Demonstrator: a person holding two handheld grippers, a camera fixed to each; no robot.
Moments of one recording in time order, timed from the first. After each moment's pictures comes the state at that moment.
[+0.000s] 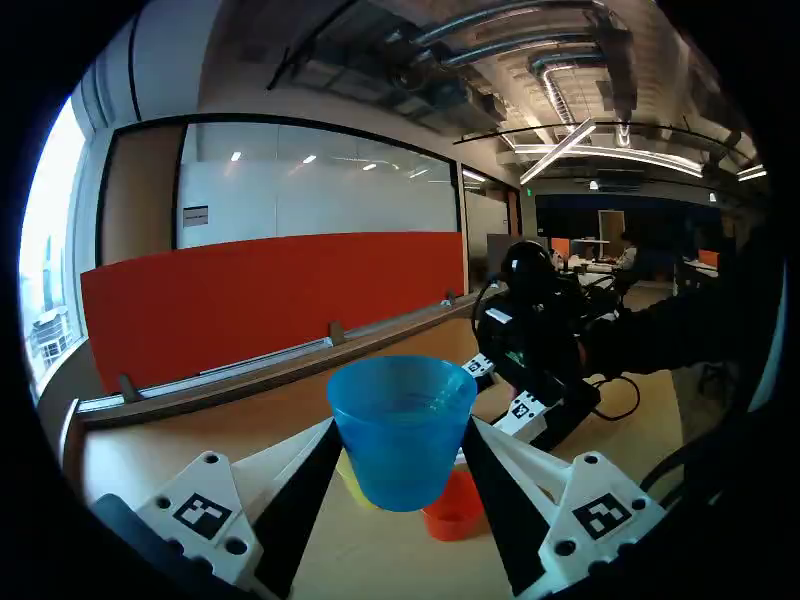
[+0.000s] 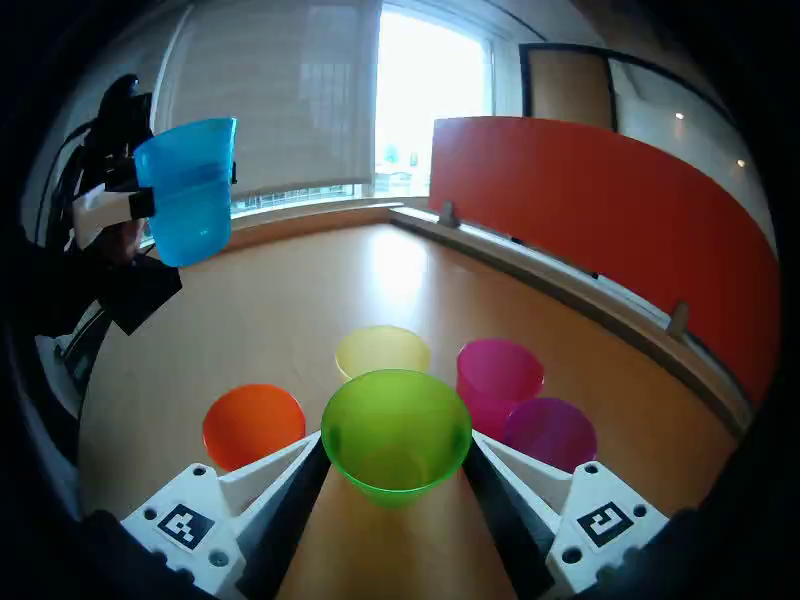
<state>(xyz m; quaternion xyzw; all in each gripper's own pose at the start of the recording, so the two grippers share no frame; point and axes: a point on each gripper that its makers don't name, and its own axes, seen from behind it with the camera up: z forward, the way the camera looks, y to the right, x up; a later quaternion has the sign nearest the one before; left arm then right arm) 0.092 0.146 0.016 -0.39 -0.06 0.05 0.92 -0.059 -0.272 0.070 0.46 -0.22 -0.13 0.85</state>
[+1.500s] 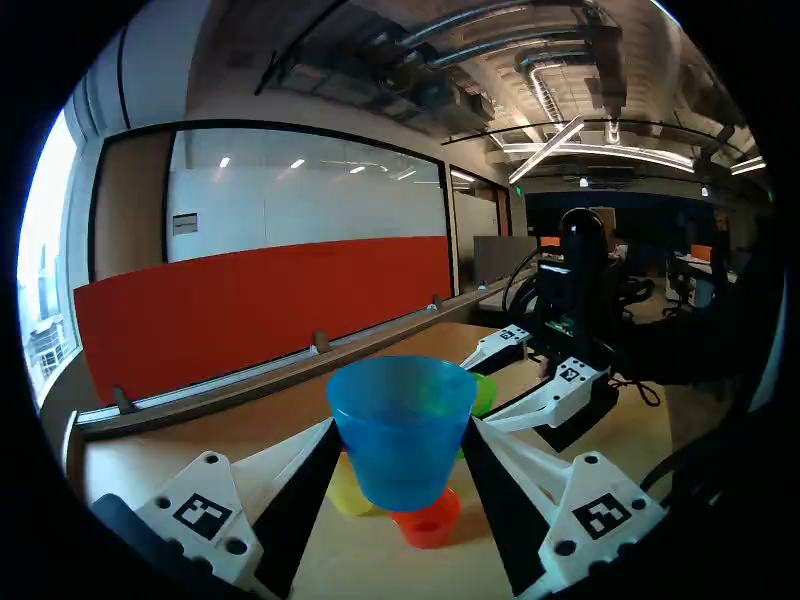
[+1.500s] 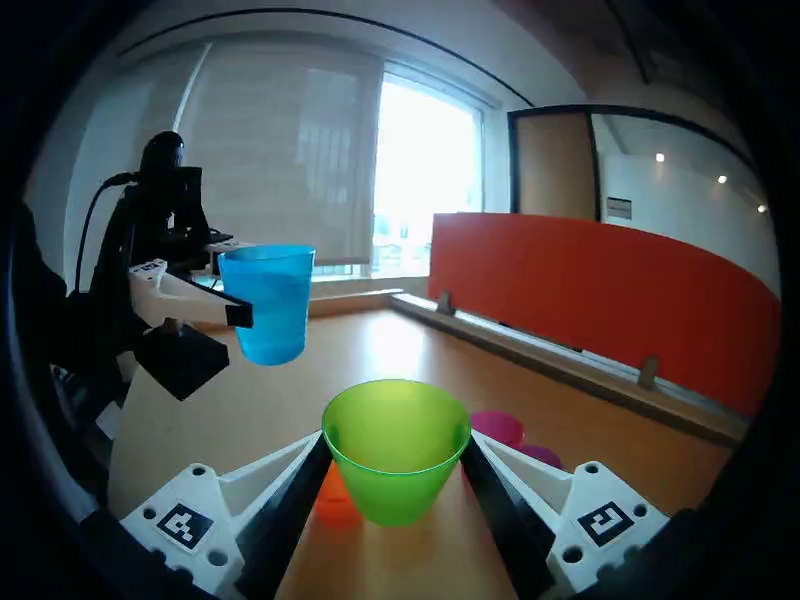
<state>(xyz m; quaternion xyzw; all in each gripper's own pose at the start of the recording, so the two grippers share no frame) 0.108 0.168 -0.007 -0.40 -0.05 0.06 0.91 0.036 -0.267 0.013 0.46 -0.10 -0.08 0.88</state>
